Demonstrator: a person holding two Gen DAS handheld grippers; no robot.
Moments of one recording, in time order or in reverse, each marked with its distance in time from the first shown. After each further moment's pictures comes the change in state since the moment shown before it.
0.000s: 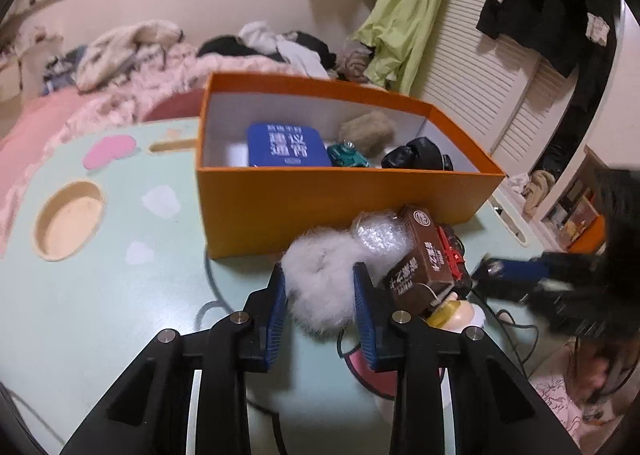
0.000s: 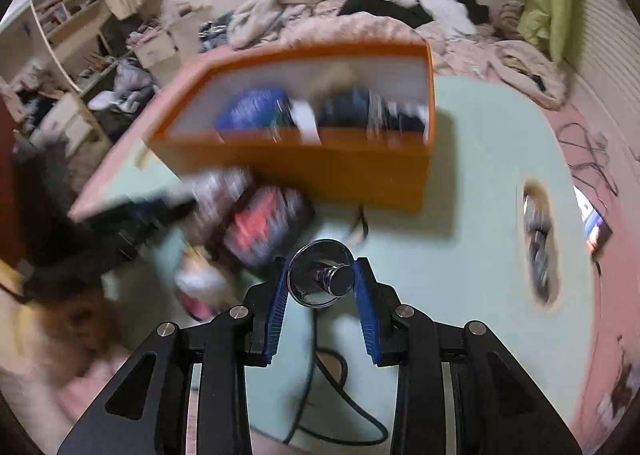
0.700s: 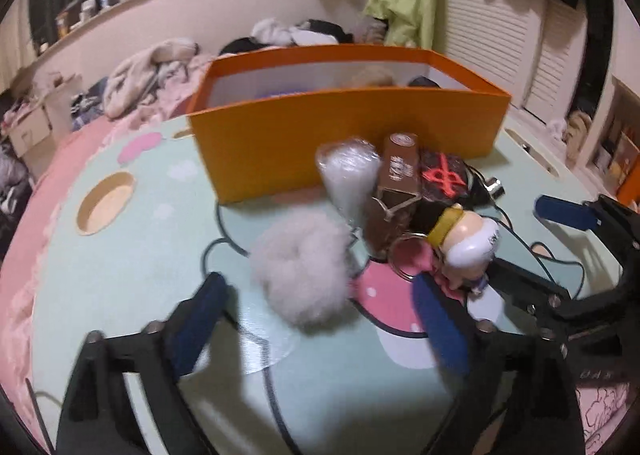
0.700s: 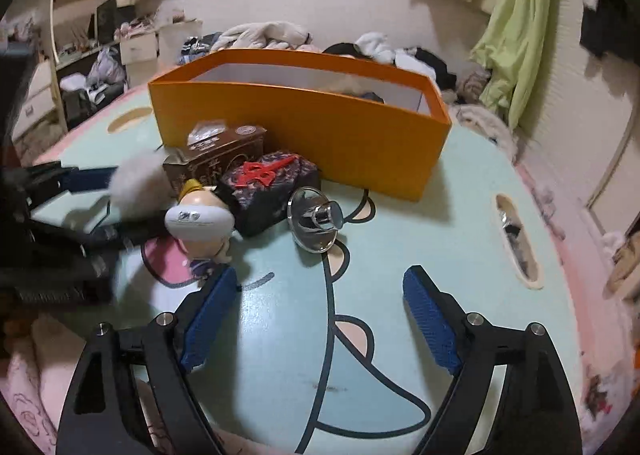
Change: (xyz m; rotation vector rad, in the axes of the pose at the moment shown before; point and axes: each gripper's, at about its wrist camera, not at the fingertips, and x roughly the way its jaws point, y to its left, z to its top) left arm 0.000 -0.035 -0.032 0.144 0.066 0.205; right arm 0.010 0.033 -0.038 -0.096 -0.172 -0.212
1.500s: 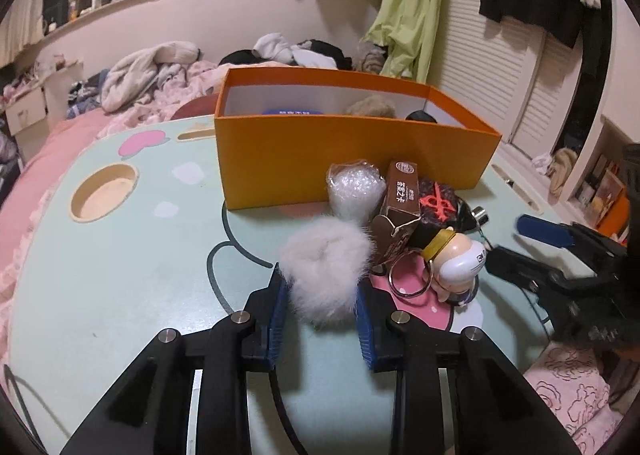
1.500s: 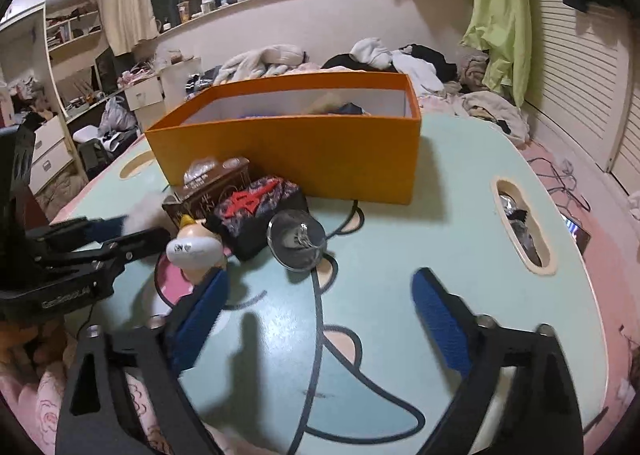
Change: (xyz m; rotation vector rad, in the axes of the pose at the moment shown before) left arm -0.006 0.016 -0.004 -0.105 -0.092 -0.084; right arm -0.012 -0.023 0.003 0.114 -0.072 0.099
